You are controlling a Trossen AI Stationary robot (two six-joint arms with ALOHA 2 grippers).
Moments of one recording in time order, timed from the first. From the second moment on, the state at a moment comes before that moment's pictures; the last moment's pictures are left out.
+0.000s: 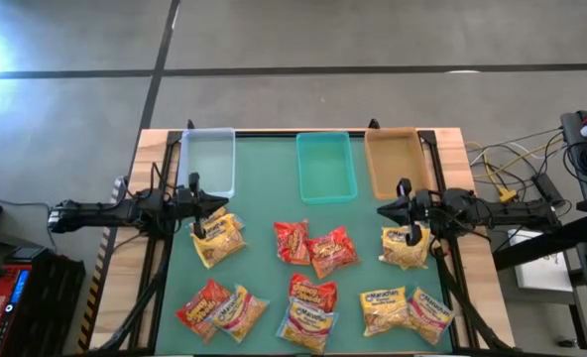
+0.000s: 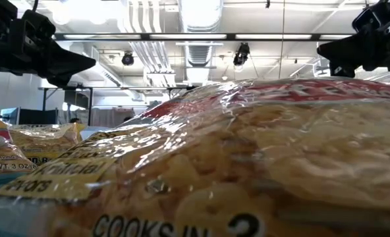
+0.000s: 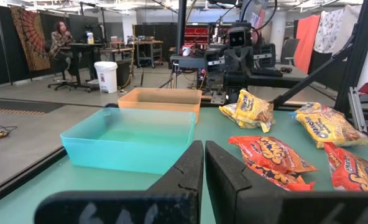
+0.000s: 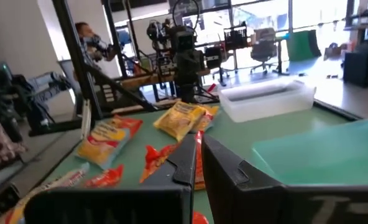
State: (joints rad) left arm 0.01 0.07 0.02 0.07 -0.20 -0.01; right arm 0.00 0.10 0.03 0.10 -0.02 0.18
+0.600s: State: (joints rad) left arm 0.01 0.07 0.02 0.07 -0.20 -0.01; right arm 0.00 0.10 0.03 0.11 -0.03 0.35
